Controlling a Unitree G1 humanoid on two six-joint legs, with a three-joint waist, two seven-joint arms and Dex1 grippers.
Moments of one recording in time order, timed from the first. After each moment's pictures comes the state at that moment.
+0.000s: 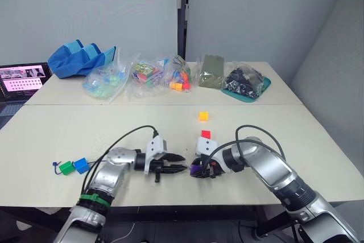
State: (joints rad) left arm -0.52 0.47 -0.17 0.30 -0.24 0.07 -1.28; right arm -0.66 -0.56 0.48 -0.10 0.06 0.70 1.10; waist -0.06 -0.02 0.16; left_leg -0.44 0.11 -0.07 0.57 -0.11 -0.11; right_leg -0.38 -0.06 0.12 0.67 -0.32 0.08
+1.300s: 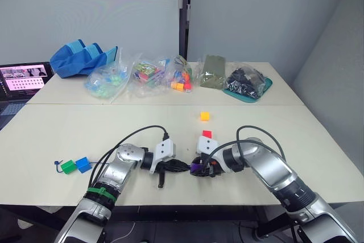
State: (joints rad) left arm -0.60 0.40 -0.26 0.41 -0.12 0.00 -1.29; right arm -0.65 -0.55 0.46 -0.10 0.06 0.71 1.07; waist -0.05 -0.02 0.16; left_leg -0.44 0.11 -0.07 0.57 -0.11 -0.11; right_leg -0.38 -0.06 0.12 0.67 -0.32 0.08
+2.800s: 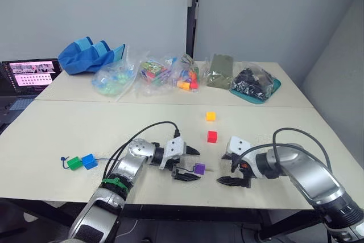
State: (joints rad) left arm -0.72 0.30 -0.30 0.61 -0.08 -0.18 -1.32; right arm -0.46 -0.79 0.27 -0.32 0.18 0.83 1.02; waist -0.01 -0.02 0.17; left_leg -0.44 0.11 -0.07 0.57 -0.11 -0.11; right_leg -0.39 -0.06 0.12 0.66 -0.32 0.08
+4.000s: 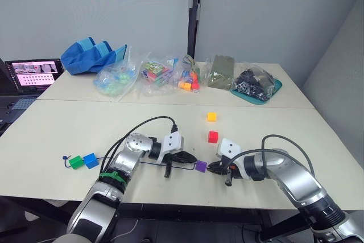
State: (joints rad) left arm -0.76 0.33 -0.26 0.62 -0.10 -0.14 -1.32; right arm -0.45 -0.68 0.31 -0.21 0.18 0.67 0.95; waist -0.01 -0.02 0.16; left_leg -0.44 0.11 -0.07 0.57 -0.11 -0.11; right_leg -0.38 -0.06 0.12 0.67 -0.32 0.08
